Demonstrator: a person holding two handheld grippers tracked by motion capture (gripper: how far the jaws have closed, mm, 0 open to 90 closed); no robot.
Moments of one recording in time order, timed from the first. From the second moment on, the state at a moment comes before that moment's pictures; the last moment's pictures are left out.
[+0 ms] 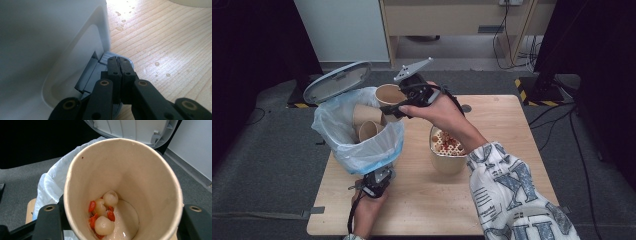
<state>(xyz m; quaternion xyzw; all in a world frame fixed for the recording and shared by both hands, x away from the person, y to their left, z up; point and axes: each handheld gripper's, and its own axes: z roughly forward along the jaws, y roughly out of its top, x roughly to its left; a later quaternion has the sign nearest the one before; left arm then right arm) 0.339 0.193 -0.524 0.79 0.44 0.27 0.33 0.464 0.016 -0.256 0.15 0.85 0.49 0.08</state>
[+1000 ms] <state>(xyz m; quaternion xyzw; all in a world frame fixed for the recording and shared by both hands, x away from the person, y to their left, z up) 0.339 0.193 -0.524 0.79 0.44 0.27 0.33 0.454 0.083 -0.267 0.13 0.86 0.49 0.05</state>
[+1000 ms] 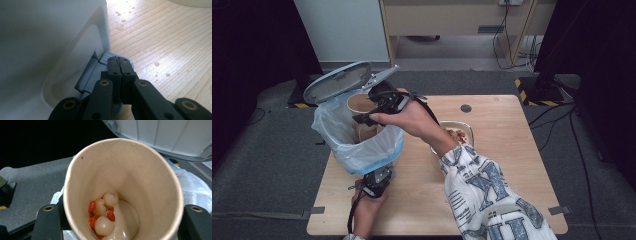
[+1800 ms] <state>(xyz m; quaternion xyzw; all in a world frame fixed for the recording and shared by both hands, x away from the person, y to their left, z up) 0.339 0.193 -0.524 0.79 0.44 0.27 0.33 0.450 0.109 -0.283 0.12 0.87 0.47 0.04</state>
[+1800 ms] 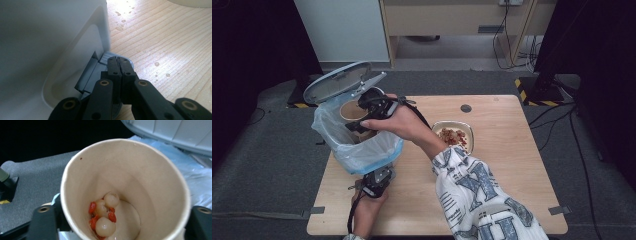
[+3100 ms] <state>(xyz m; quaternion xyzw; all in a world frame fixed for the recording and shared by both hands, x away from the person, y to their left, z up) 0.339 0.193 -0.524 0.79 0.44 0.27 0.33 0.461 0.062 -0.277 0.16 0.84 0.51 0.08</state>
